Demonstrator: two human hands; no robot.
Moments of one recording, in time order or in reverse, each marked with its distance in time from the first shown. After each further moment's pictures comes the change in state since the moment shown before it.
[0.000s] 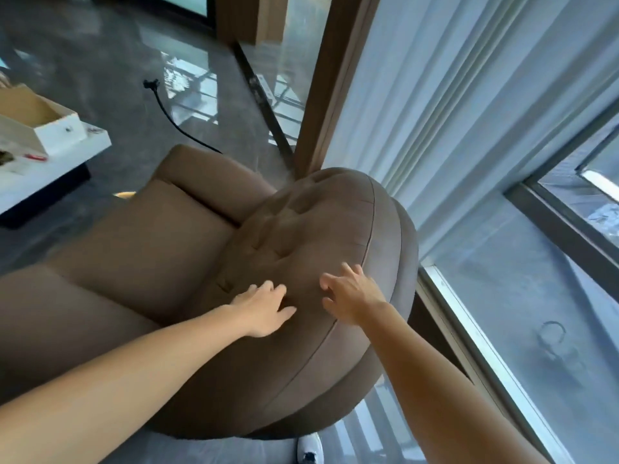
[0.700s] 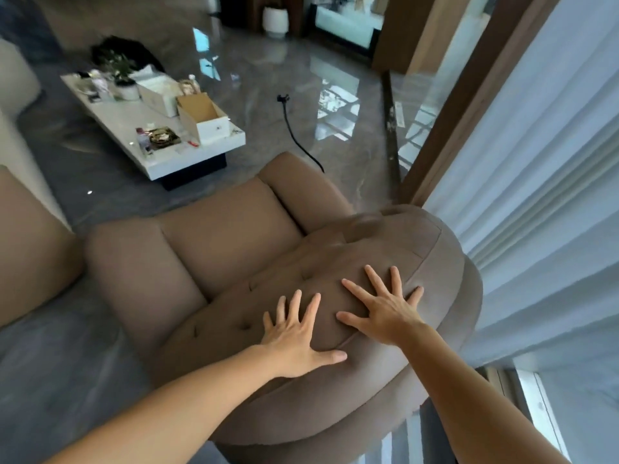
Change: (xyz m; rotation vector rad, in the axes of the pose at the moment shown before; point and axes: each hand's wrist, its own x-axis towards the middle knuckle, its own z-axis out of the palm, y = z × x) left_hand 0.077 0.125 0.052 -0.251 0.188 -0.451; right_hand 0.117 0.144 0.004 -0.110 -0.032 -0.348
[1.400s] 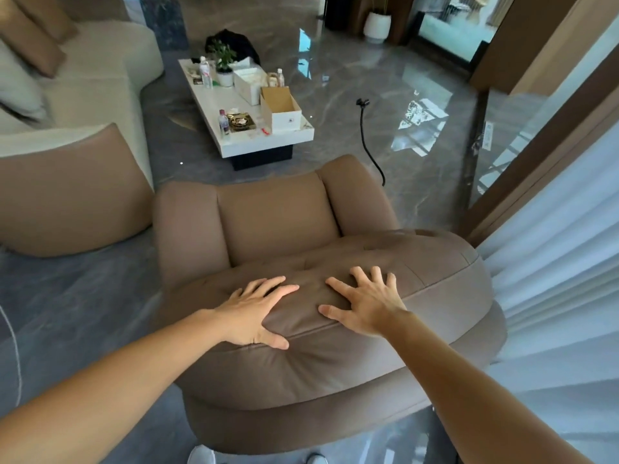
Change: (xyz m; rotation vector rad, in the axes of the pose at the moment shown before) left_hand -0.026 -0.038 -0.018 -0.061 0.032 -0.020; right_hand 0.034 -0.001 -0.021 -0.206 0.068 -0.420
